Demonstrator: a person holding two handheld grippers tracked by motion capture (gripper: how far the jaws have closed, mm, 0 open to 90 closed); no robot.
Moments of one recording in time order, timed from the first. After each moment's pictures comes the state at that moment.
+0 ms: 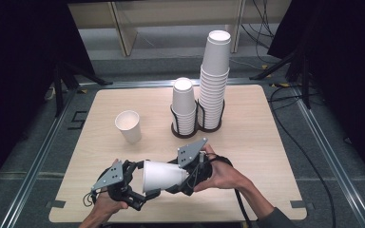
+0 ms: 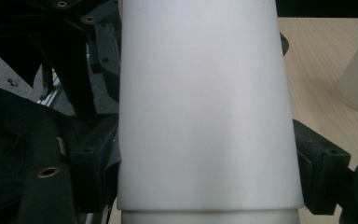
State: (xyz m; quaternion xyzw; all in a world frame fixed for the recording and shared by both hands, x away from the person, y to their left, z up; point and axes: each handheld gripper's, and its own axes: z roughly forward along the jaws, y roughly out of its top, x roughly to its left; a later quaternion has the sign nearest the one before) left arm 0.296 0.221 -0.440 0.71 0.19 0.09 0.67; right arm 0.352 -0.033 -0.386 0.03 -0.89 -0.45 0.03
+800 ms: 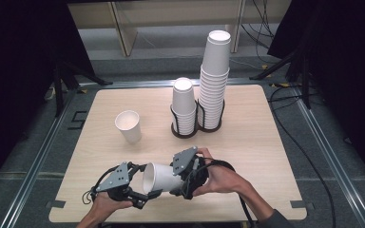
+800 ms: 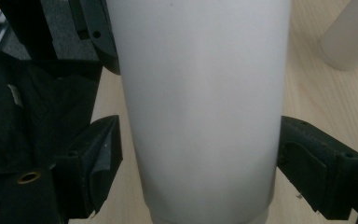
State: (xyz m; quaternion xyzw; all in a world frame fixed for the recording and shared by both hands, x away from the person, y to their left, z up) left arm 0.297 0.218 -0.438 0.78 0.16 0.12 0.60; right arm 0.343 -0.025 -0.392 0.03 -0.94 -0.35 -0.04
